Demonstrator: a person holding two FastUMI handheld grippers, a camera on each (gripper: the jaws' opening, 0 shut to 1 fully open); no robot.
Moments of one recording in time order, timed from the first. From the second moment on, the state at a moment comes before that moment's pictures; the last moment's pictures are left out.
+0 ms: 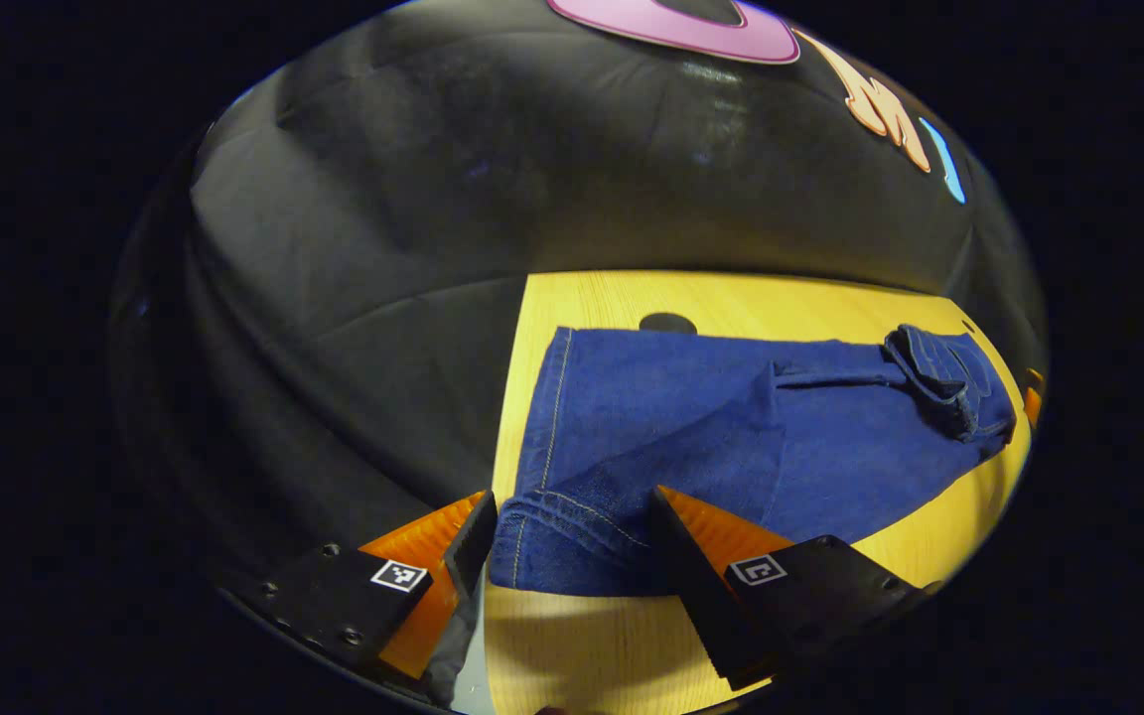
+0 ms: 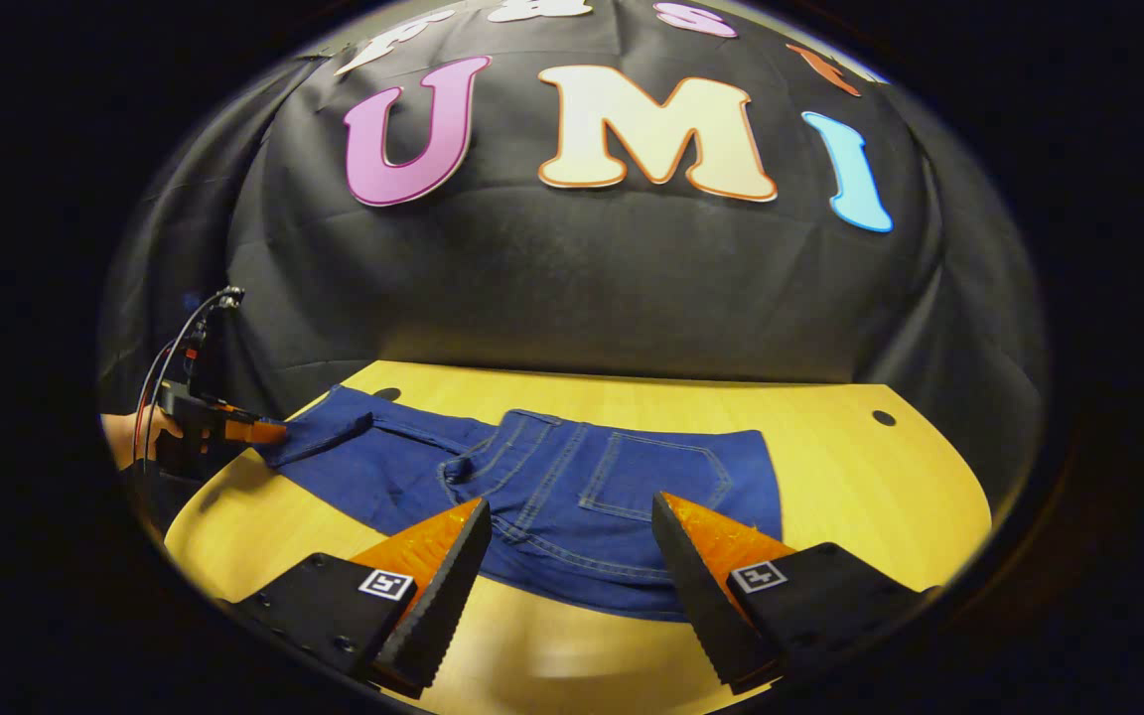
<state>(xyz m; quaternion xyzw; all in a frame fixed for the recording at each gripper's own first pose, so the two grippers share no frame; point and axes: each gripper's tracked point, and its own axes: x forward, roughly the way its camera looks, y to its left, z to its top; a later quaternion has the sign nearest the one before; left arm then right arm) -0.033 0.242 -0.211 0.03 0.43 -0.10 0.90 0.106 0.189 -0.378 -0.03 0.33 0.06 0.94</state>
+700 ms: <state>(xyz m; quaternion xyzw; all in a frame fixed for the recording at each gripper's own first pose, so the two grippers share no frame) -0.034 0.206 -0.200 0.10 0.47 -0.12 0.87 0.103 0.149 -0.345 -0.01 0.30 0.05 0.95</state>
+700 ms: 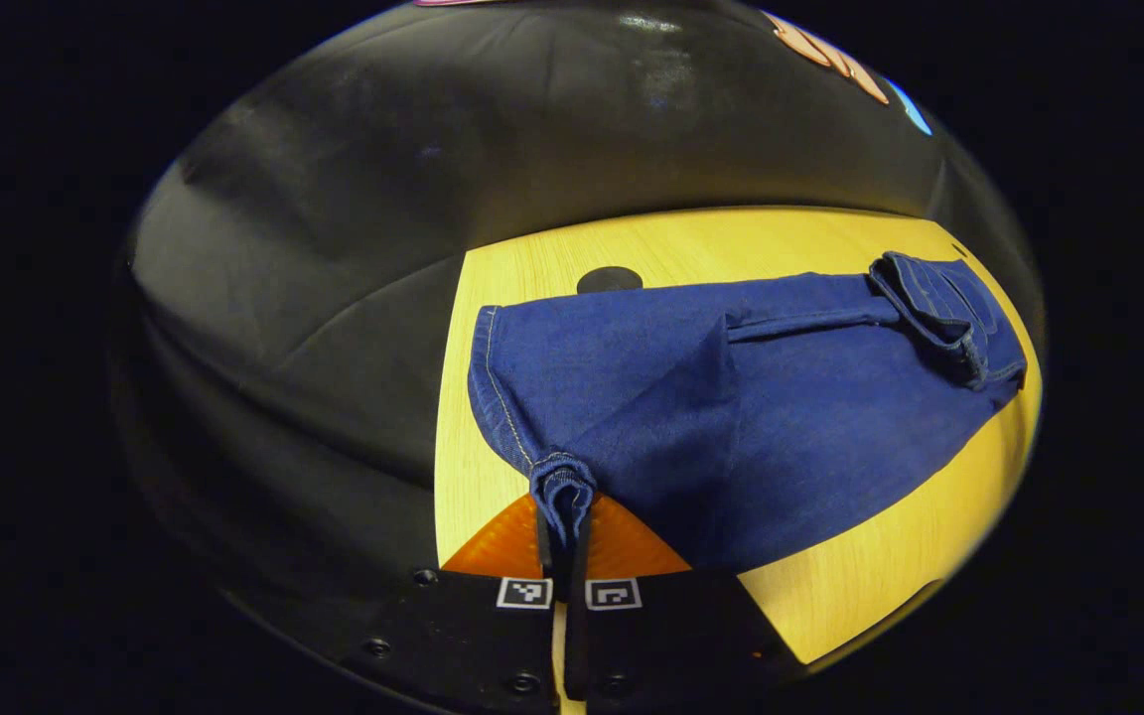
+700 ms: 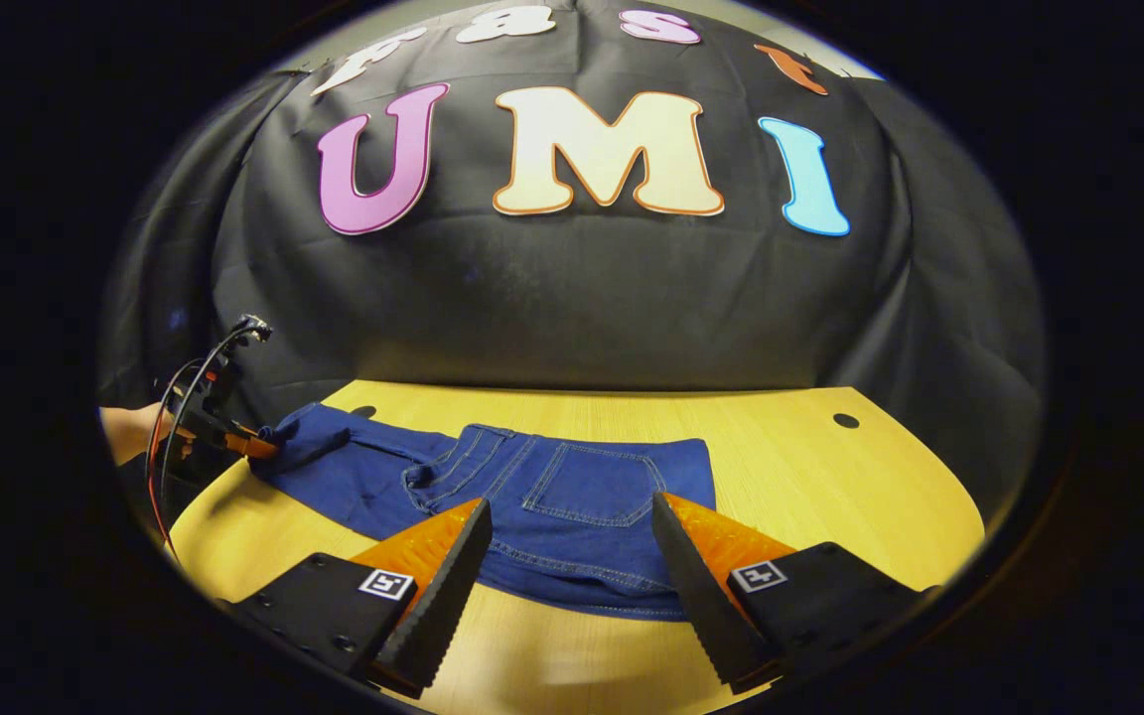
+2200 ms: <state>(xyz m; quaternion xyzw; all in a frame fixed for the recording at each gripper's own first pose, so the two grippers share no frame) -0.077 -0.252 -0.035 -0.03 0.36 -0.30 0.88 0.068 -0.042 -0.272 -0.01 0.28 0.06 0.96</state>
